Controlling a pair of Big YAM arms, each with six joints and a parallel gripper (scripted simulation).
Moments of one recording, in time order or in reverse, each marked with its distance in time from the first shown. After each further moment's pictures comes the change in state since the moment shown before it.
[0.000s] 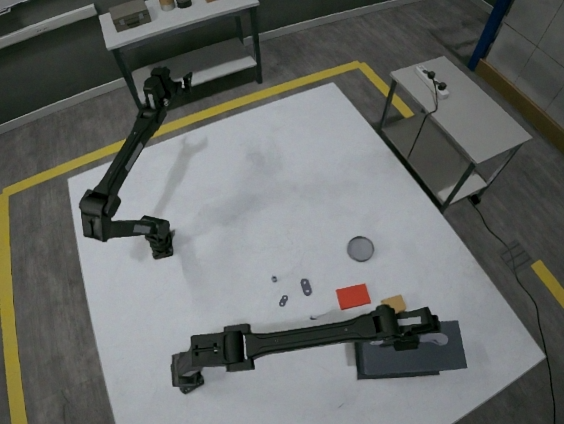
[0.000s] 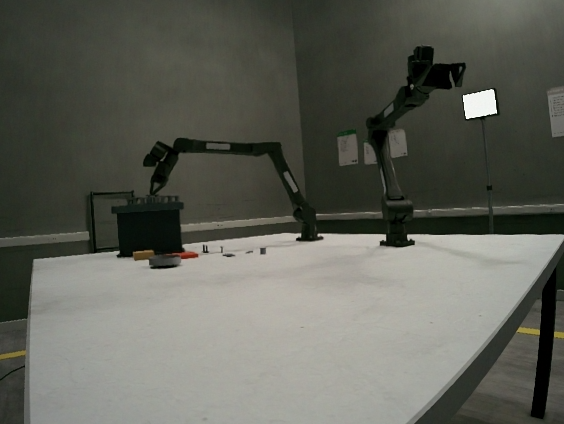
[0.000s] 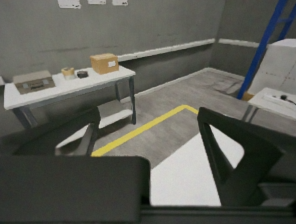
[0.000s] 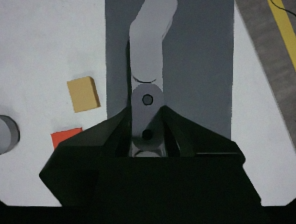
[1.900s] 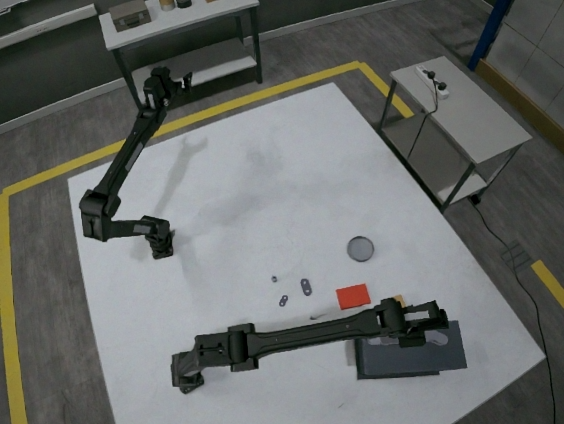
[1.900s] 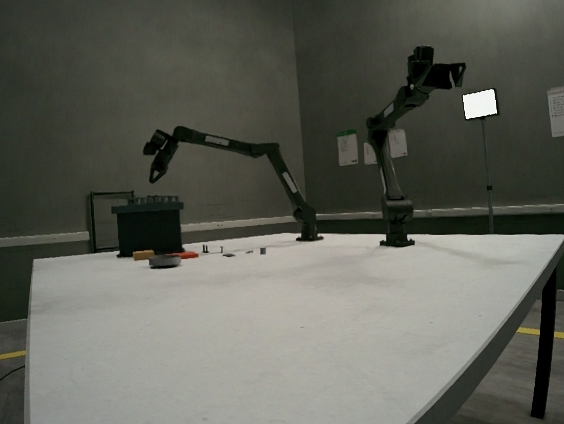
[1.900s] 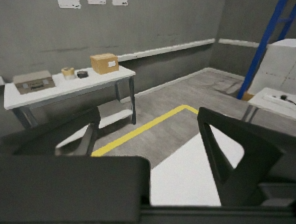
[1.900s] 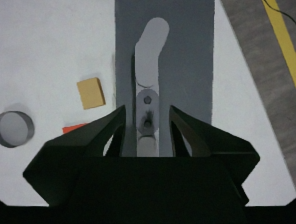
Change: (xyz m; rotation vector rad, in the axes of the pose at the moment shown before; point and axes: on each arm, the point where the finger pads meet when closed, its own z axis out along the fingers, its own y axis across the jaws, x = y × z) left arm 0.000 0.000 0.000 0.000 0.000 0.000; right arm -0.027 0.000 -0.046 0.001 0.012 -0.001
